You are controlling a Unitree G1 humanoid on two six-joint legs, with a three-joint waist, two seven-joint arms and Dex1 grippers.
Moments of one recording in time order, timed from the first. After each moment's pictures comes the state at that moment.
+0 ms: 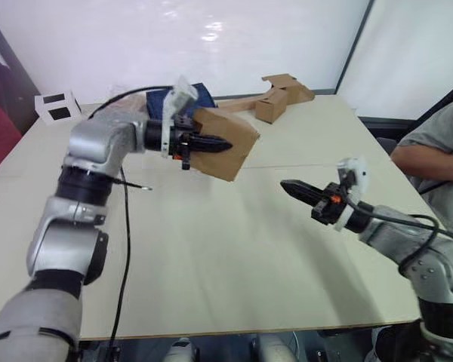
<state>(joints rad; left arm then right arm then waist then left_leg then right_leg) -1.24 0.58 -0.30 0.46 -0.33 0.63 -1.35 -0.30 -0.76 -0.12 -0.43 0.87 0.74 0.57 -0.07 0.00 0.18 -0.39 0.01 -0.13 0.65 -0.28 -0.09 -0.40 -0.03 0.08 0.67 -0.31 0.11</state>
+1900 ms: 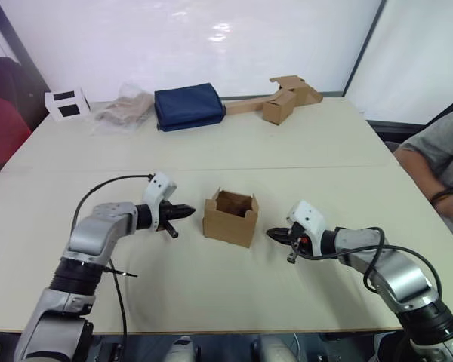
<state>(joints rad) -0.53 0.52 -0.08 0.08 -0.35 0.75 -0.85 -0.30 -0.70 0.21 -0.23 0.29 0.60 0.73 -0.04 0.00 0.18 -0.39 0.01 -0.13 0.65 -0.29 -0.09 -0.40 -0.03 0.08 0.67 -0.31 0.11</state>
